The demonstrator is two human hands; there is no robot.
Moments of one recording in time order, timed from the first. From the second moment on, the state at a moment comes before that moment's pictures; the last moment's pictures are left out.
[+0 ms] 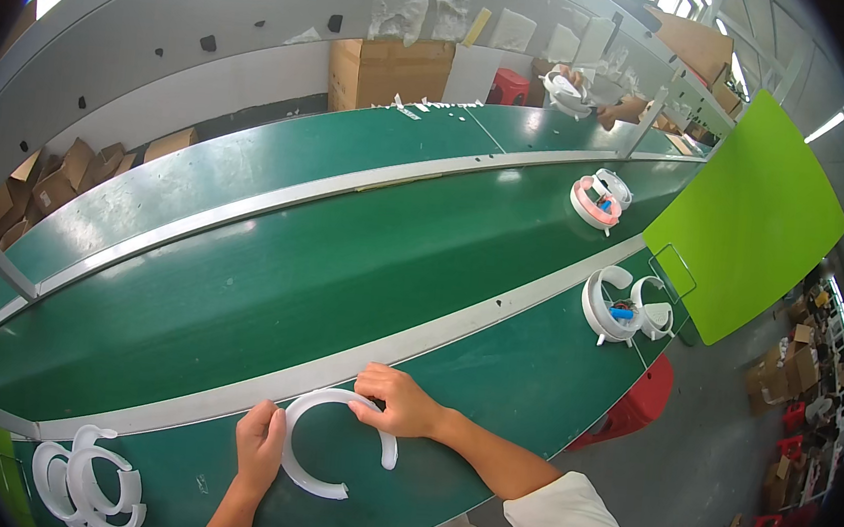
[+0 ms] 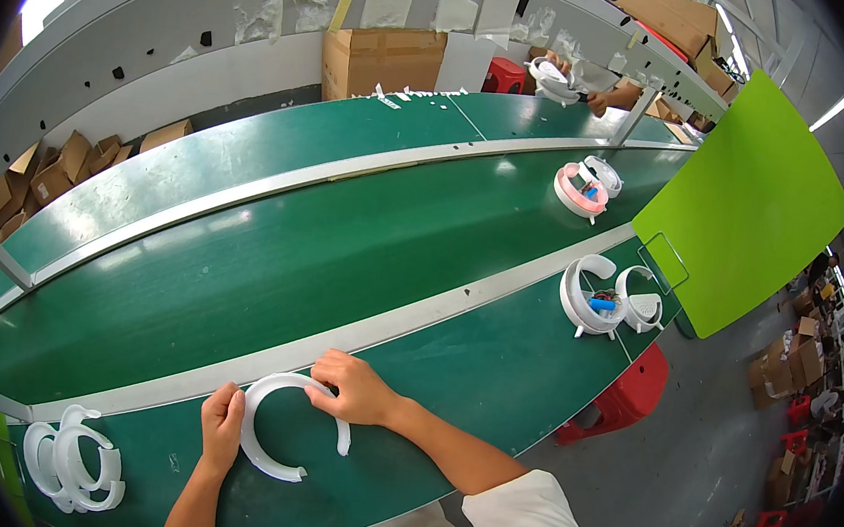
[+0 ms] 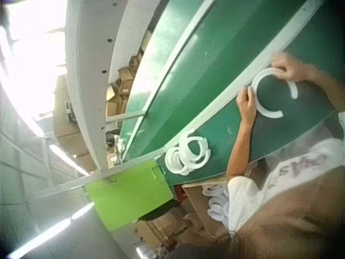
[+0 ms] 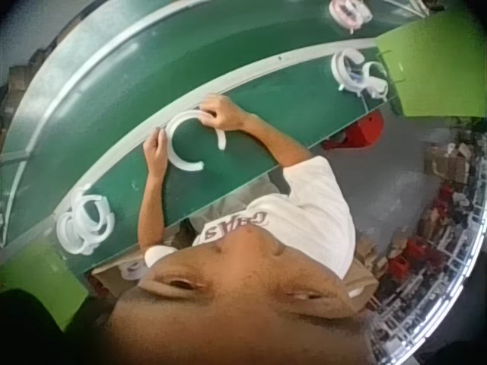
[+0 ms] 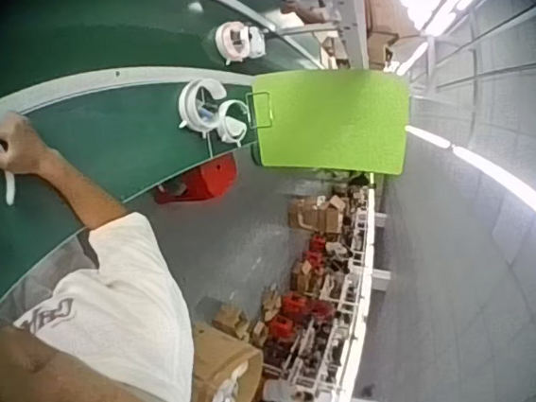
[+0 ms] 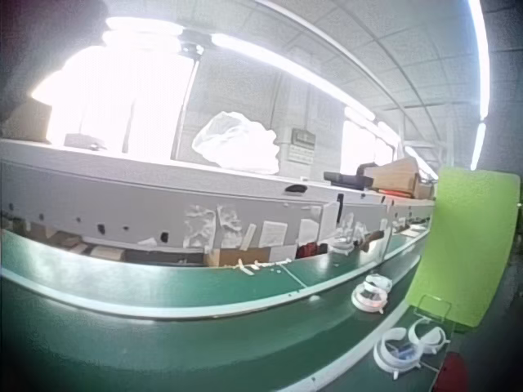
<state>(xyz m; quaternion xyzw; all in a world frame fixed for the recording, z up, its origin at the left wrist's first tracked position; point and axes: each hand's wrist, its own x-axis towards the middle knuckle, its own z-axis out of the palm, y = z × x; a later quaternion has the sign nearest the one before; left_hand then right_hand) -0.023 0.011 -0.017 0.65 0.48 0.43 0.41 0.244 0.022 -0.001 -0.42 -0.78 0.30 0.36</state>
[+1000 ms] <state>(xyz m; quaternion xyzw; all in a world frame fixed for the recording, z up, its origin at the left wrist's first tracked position) -0.022 0.012 -0.015 0.65 0.48 0.42 0.40 0.245 0.023 -0.002 -0.43 -0.78 0.30 0.34</state>
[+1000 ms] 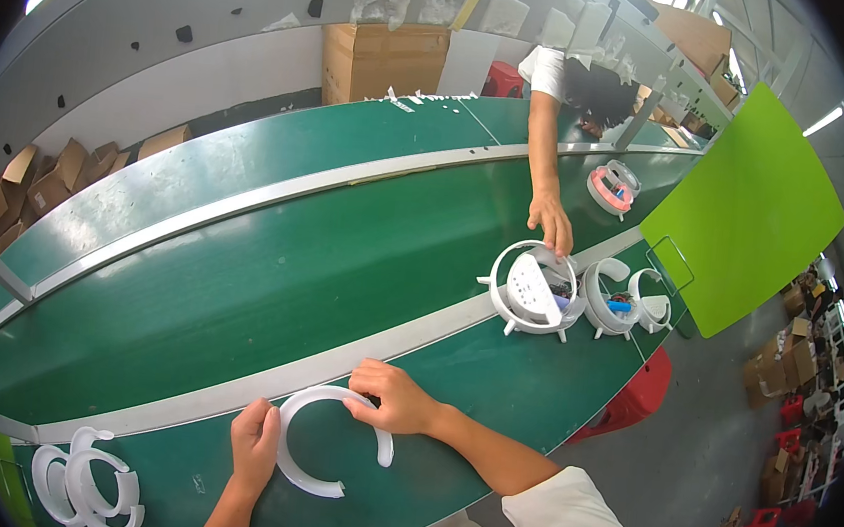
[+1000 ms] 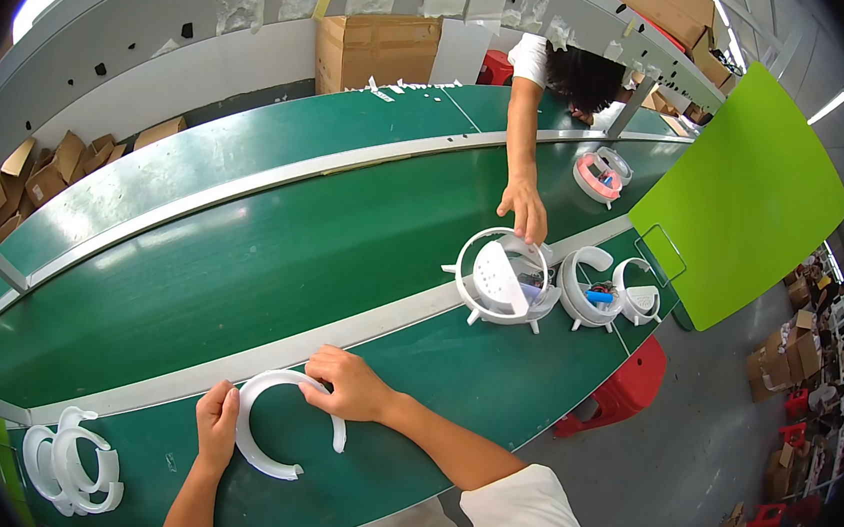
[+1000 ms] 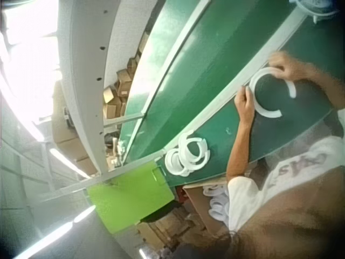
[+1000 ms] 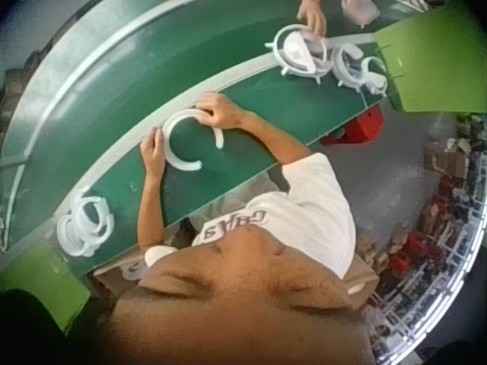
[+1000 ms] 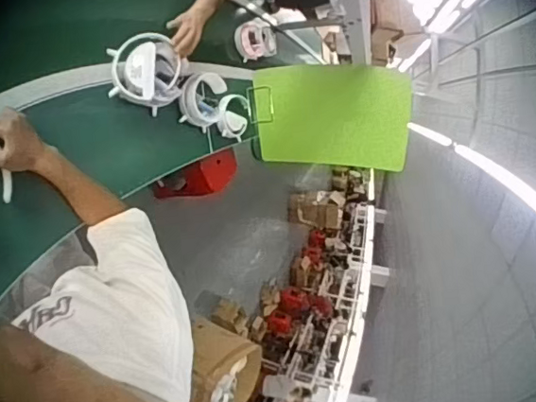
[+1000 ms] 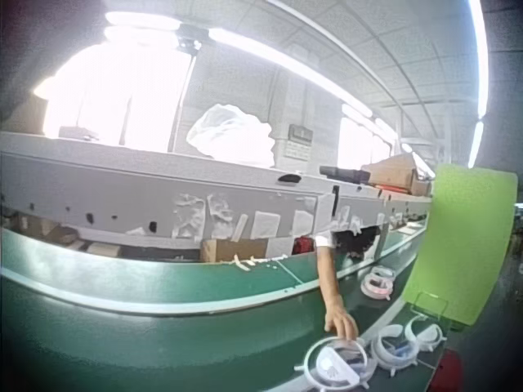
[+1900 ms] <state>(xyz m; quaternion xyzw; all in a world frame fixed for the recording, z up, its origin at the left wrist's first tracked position) -0.019 0.011 -0.014 0.64 0.47 0.43 0.42 0.254 0.000 0.037 -0.48 -0.82 0.12 0.30</state>
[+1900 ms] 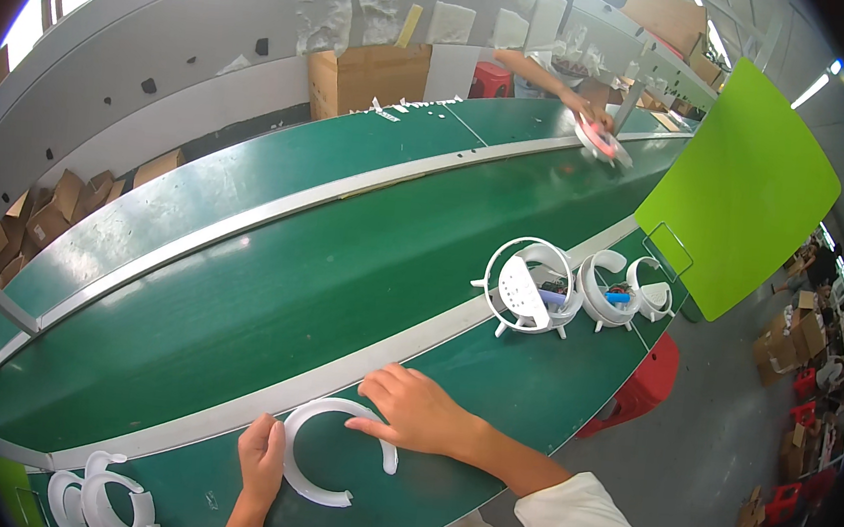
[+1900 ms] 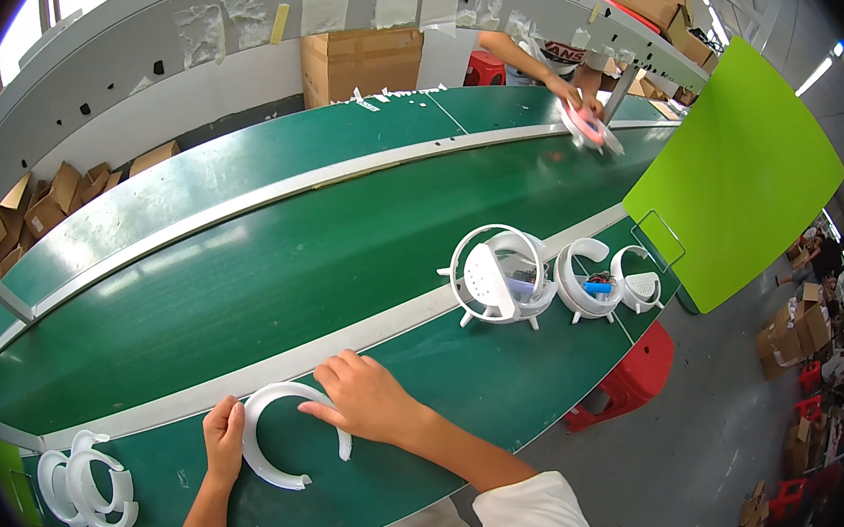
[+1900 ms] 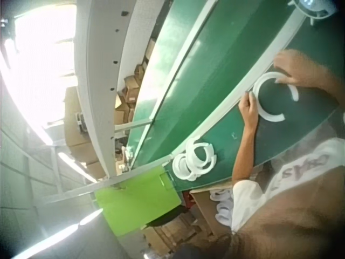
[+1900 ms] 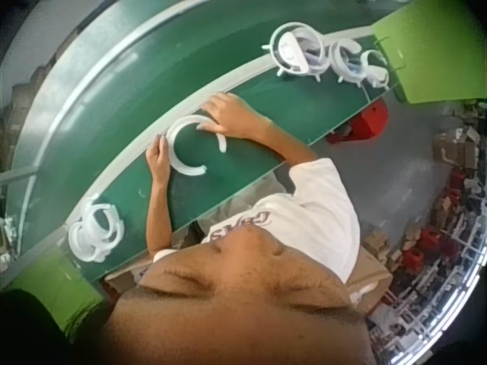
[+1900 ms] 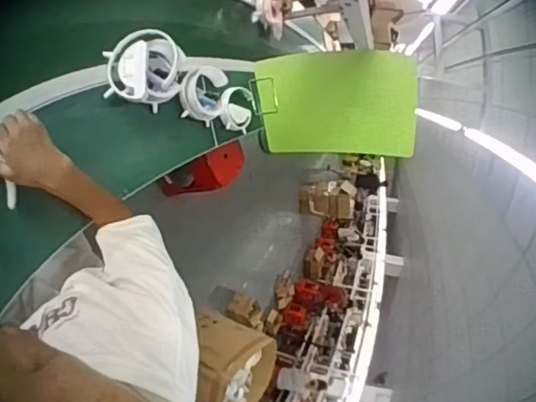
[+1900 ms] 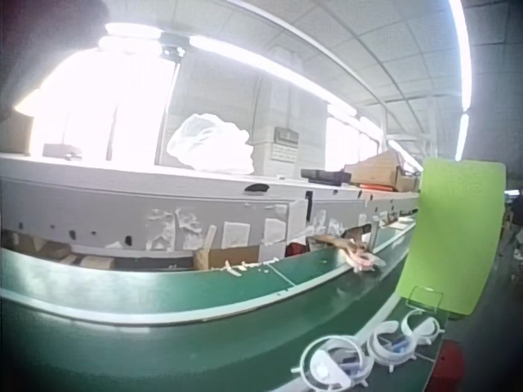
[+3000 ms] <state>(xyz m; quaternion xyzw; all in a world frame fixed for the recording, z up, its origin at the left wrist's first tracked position) -0.103 0.000 0.061 0.69 0.68 0.19 0.16 0.342 -0.128 0.056 -0.64 -0.68 -0.06 0.36</state>
